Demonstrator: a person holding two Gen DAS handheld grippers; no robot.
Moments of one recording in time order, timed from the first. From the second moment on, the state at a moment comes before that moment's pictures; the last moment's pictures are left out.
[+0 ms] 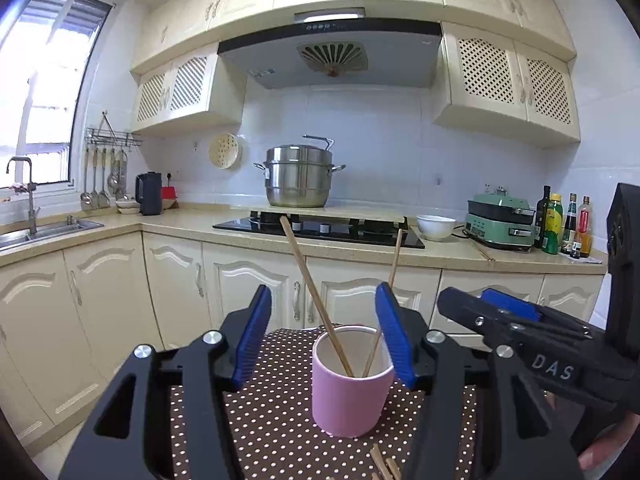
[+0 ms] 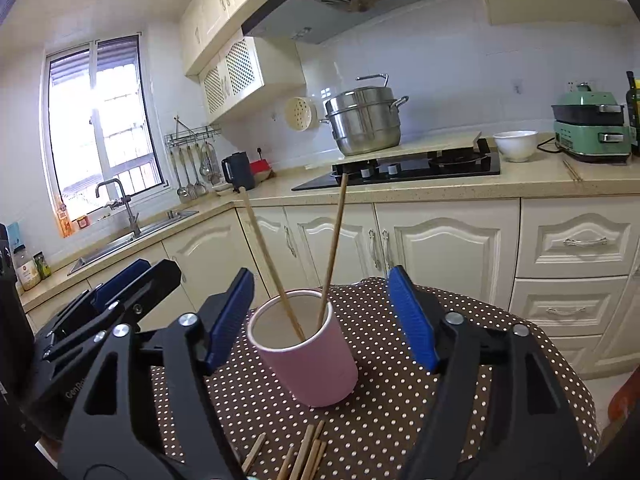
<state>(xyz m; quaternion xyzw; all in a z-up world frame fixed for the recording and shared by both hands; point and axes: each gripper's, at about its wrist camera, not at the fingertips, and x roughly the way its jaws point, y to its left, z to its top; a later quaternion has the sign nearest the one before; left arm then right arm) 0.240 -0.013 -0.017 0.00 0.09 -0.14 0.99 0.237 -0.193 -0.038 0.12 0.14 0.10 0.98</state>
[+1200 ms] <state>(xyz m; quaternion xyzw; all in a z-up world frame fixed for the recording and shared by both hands) 0.134 0.022 -0.068 0.02 0.17 -0.12 0.98 0.138 -0.189 -0.102 0.11 0.26 0.07 0.96</state>
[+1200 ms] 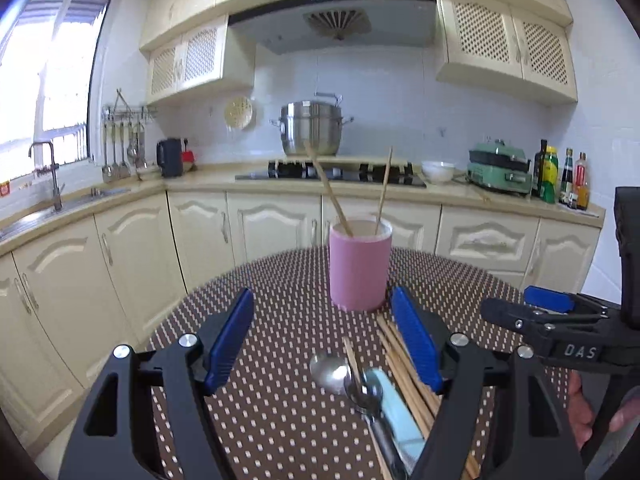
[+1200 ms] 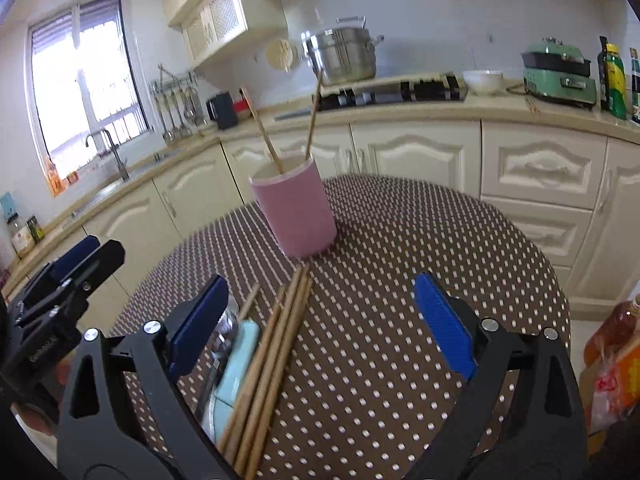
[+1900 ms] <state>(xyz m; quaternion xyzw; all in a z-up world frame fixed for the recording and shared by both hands) 0.145 0.044 -0.127 0.00 0.27 -0.12 0.96 0.173 -0.179 -0.158 0.09 0.42 0.06 0.90</state>
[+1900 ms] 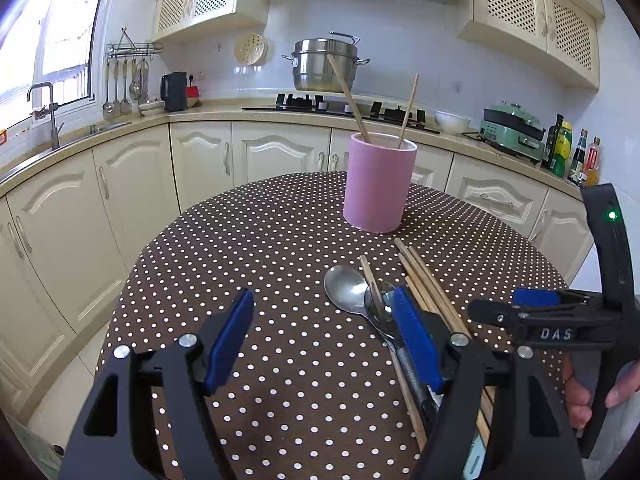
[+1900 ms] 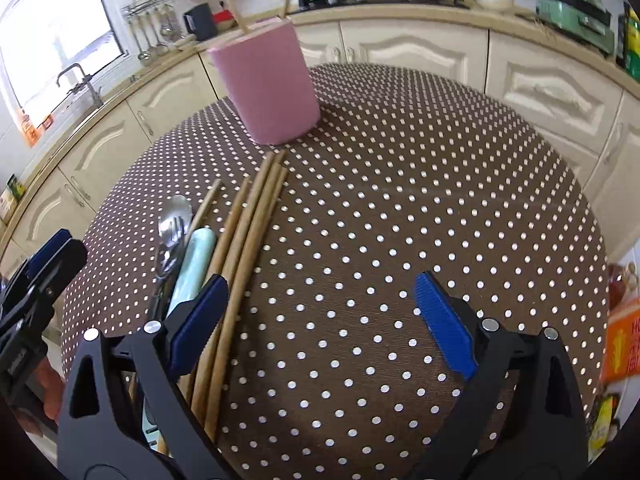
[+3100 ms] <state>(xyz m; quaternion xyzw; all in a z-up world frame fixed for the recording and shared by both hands) 0.146 0.021 -0.129 -0.02 0.32 -0.16 0.93 0.204 -0.163 -0.158 0.08 0.44 0.06 0.89</state>
